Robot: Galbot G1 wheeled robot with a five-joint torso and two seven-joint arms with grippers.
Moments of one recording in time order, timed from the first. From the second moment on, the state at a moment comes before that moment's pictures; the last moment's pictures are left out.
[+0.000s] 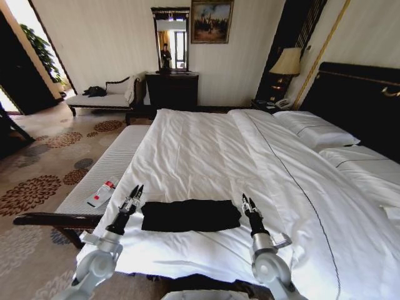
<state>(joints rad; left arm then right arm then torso) 1.45 -0.95 -0.53 -1.94 -1.16 -0.24 0.22 -1.49 1.23 0.45 2.05 0.88 0.12 0.27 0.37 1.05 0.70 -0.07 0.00</state>
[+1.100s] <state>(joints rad) 1.56 -1.09 -0.46 -1.85 -0.64 -0.15 -0.11 -1.51 1.30 0.35 1.87 0.47 0.05 0.54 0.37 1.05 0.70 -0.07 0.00</state>
